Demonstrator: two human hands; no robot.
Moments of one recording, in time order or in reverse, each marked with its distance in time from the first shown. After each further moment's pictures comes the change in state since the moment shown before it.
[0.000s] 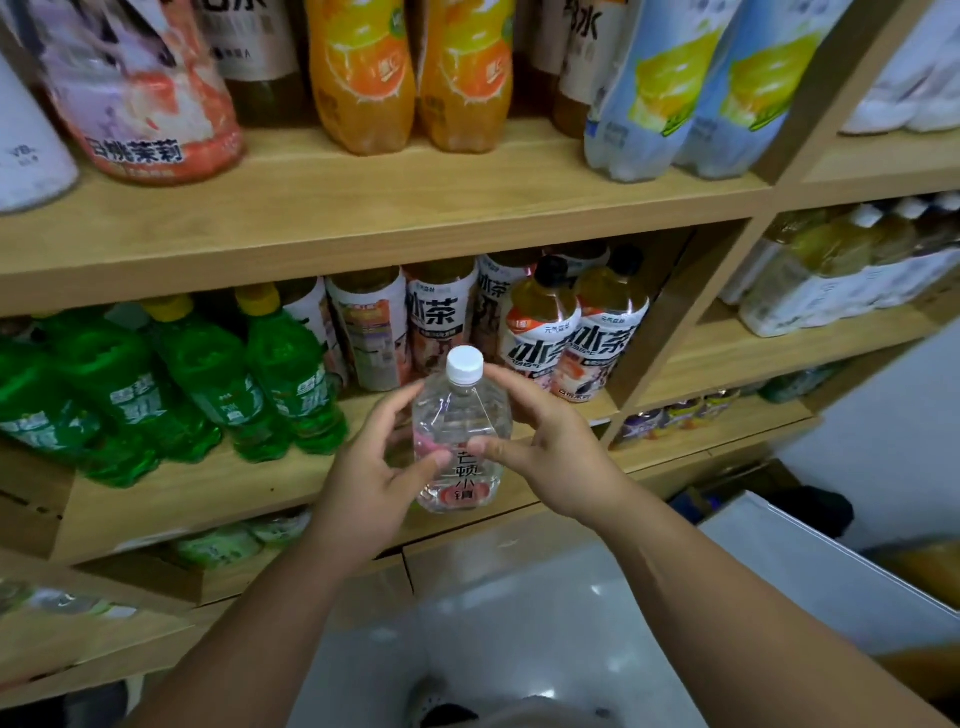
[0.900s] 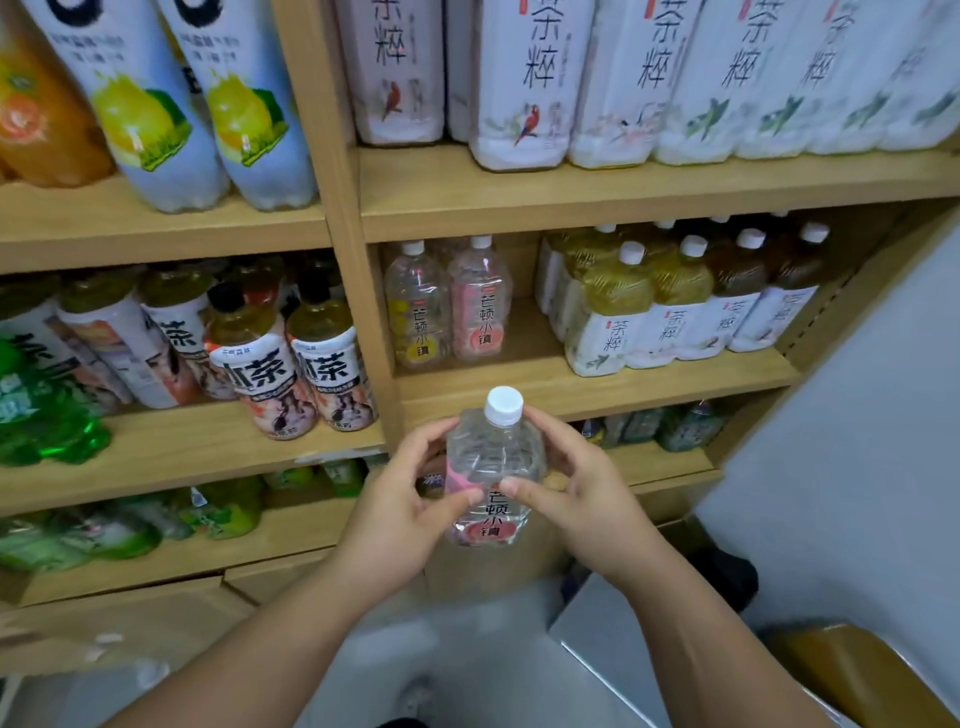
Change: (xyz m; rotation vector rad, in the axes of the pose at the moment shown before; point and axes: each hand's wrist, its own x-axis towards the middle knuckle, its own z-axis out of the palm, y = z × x) left_hand 0.028 0.082 0.360 -0.036 0.035 0.006; right_hand -0.118 0.122 -0.331 0.112 0.014 -0.012
